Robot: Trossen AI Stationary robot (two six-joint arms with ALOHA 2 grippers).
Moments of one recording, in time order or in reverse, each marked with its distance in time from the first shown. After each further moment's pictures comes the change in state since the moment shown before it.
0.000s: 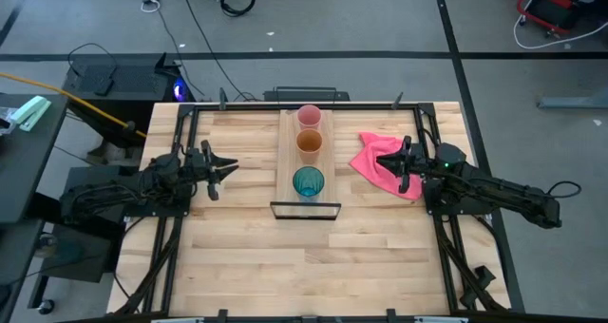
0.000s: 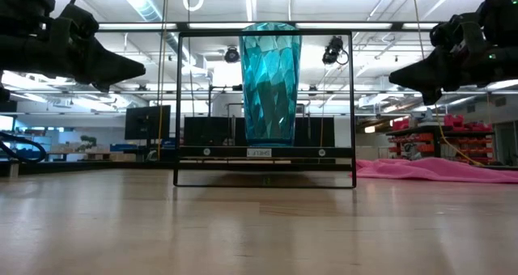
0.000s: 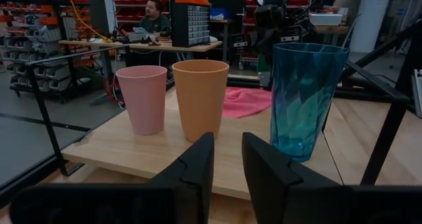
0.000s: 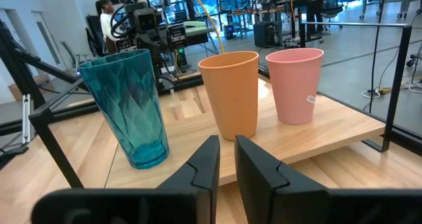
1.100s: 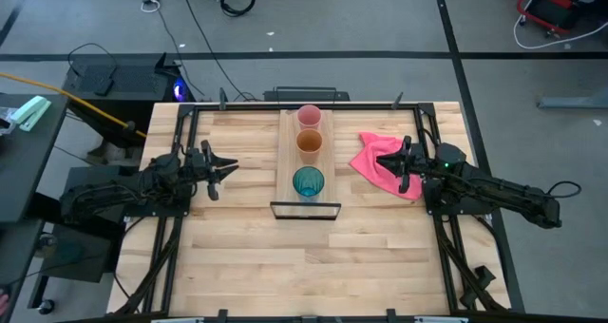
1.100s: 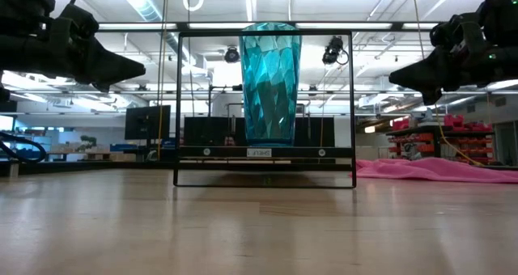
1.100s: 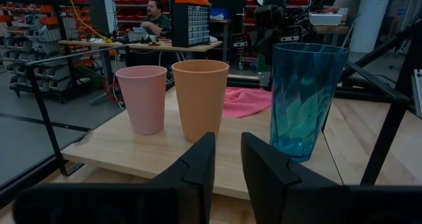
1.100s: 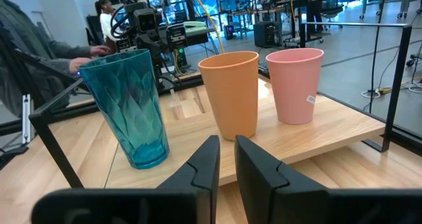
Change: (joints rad) left arm 0.000 0.000 0.000 0.000 0.000 0.000; right arm 0.000 0.000 0.000 0.000 0.000 0.000
